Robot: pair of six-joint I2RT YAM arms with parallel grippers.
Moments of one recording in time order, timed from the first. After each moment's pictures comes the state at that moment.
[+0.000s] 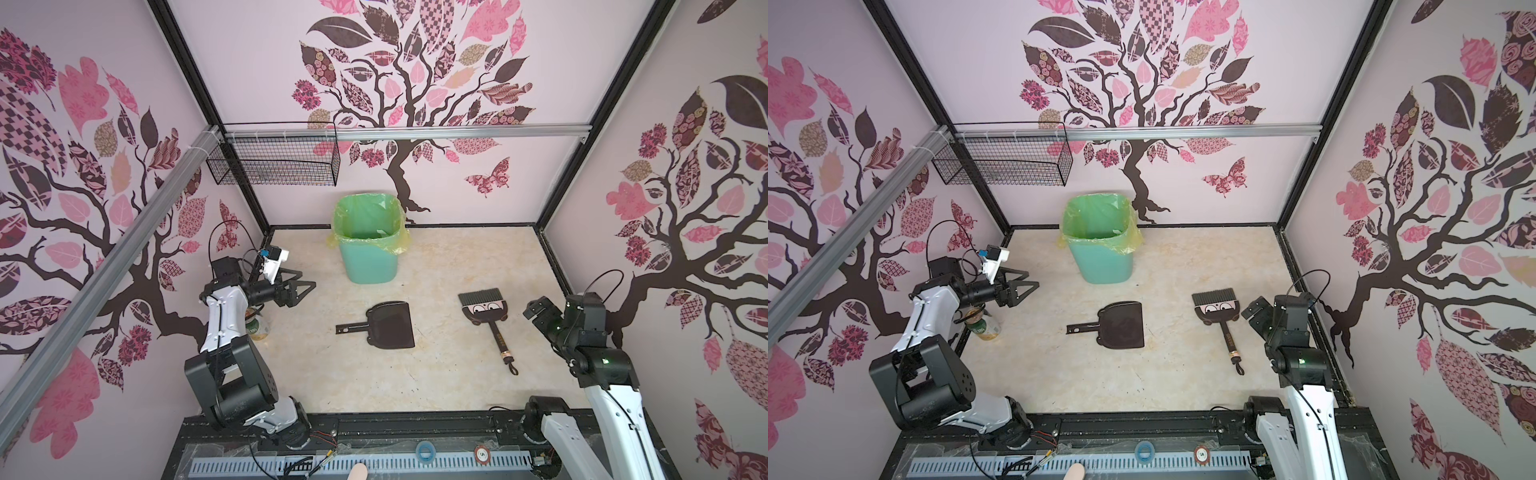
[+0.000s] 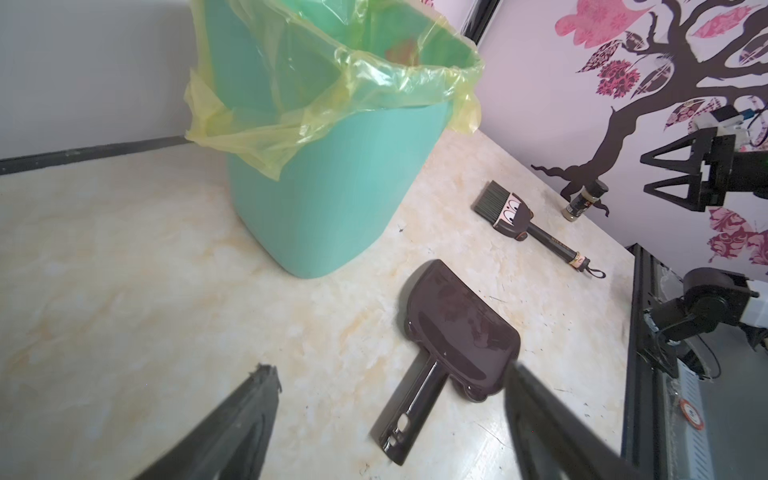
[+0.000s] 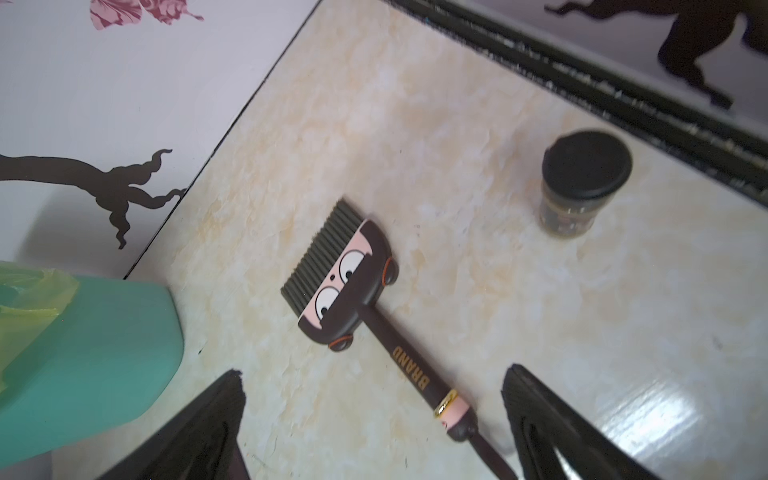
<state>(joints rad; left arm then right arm) 0.47 1.47 1.05 -0.62 1.20 0.66 -0.08 0.66 0.78 -0.79 0.13 0.71</state>
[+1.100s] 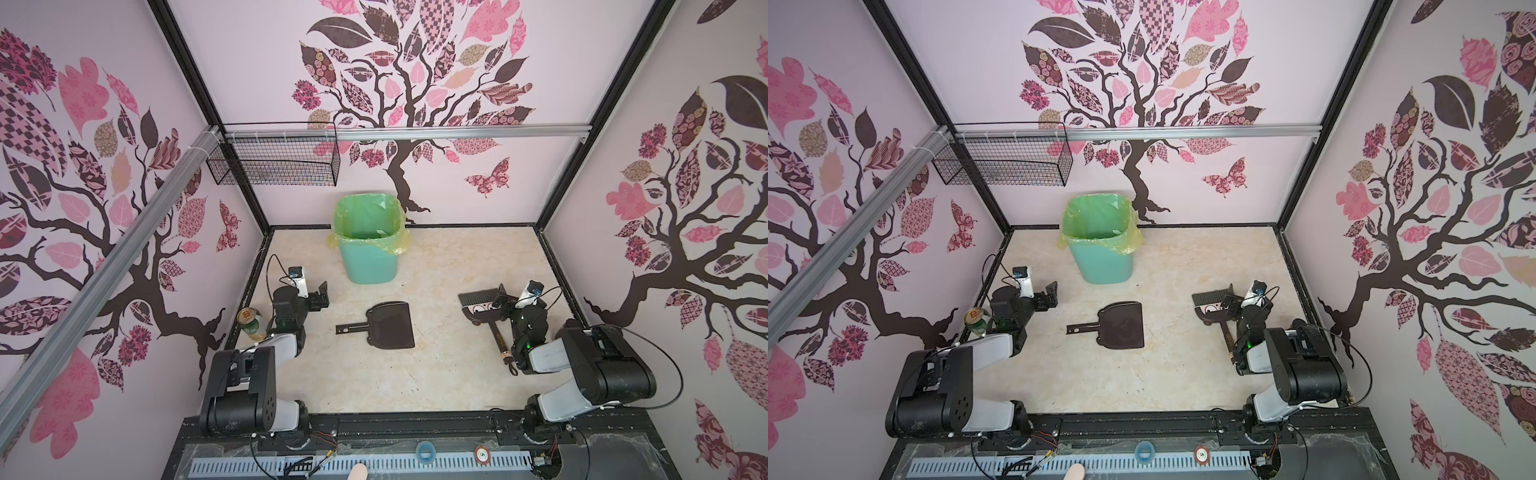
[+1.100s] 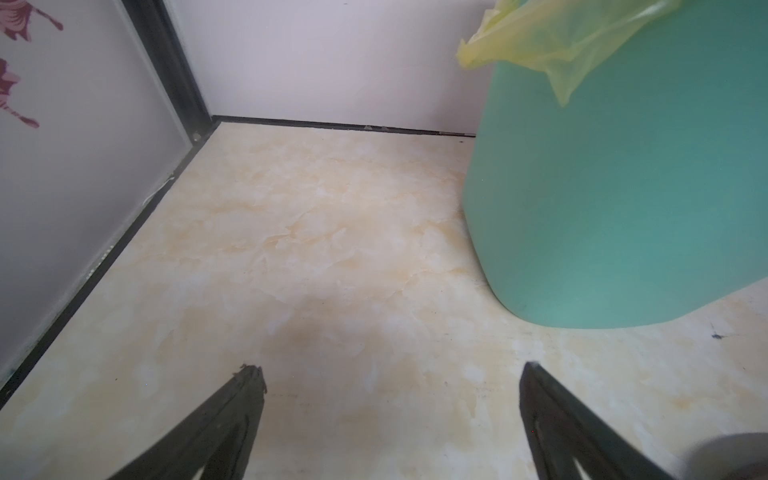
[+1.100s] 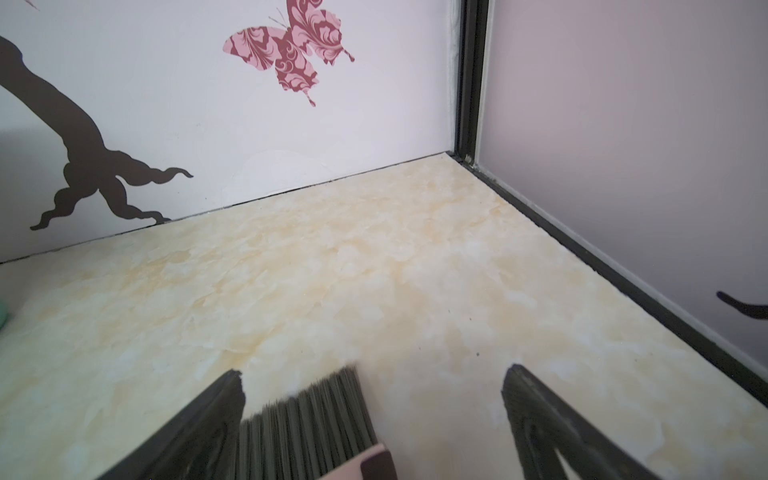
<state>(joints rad) 0.06 1.45 0.43 0.71 0.11 -0.03 0.04 1.54 0.22 1.18 0.26 0.18</state>
